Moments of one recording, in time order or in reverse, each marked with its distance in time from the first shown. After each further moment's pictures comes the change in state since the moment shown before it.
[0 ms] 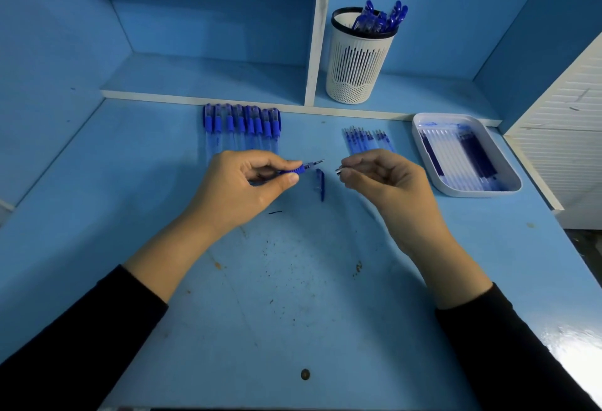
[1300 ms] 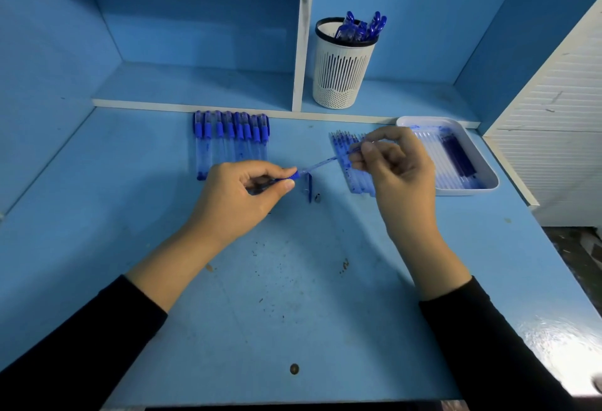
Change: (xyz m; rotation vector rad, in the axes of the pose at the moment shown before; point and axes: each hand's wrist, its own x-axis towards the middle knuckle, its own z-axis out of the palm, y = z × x) left_hand -0.008 0.002 0.015 0.007 0.060 0.018; right_hand 0.001 -0.009 -0.005 0.019 0.222 -0.259
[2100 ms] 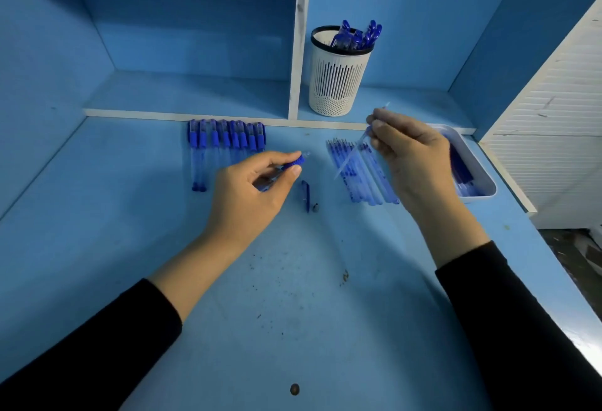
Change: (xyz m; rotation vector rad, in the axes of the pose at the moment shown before) left_hand 0.015 -0.001 0.022 -0.033 0.179 0.097; right_hand 0.059 0.009 -0.015 0.293 0.056 0.198
